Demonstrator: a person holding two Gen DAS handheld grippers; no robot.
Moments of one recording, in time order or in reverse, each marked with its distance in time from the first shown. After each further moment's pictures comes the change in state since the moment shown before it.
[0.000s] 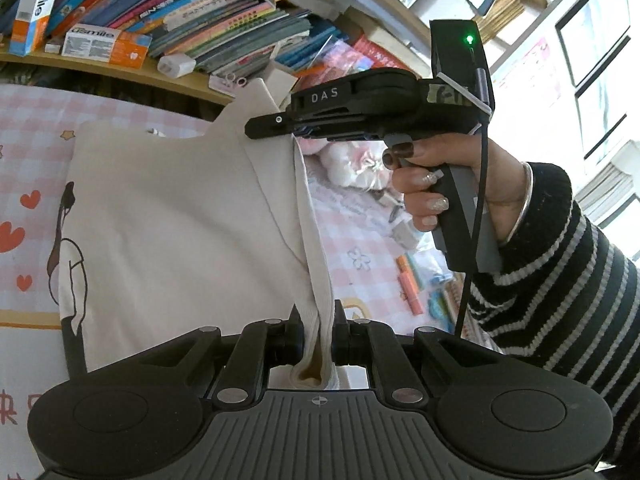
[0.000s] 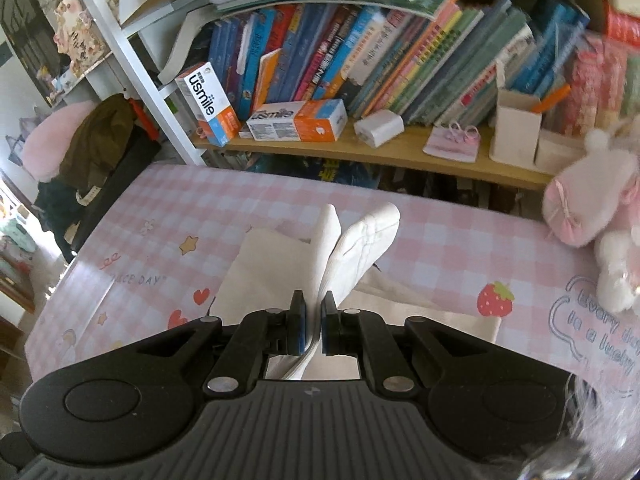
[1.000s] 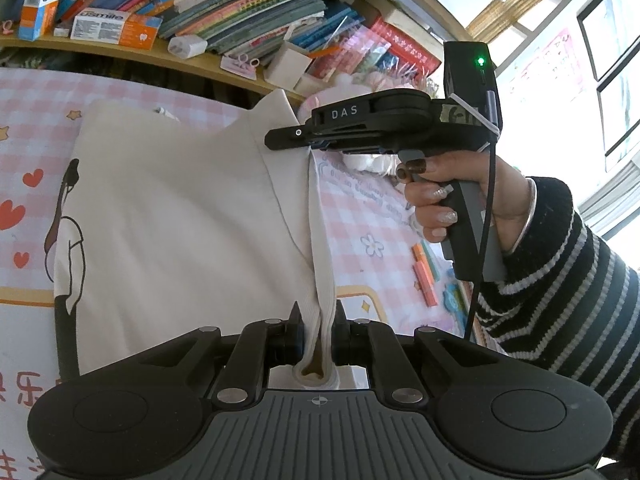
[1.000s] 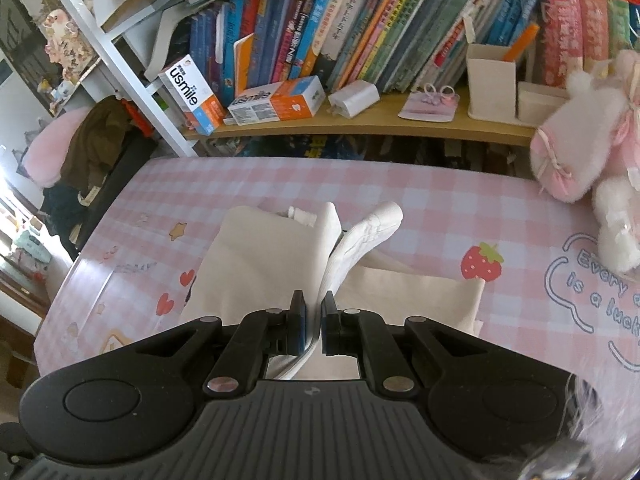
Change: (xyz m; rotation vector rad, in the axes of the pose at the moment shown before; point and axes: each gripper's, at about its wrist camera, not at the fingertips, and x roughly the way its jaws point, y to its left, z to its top) left arm 0.005 -0.001 0.012 -0.013 0.051 0.045; right arm 0.004 -0.037 -0.022 0.053 0.026 0.039
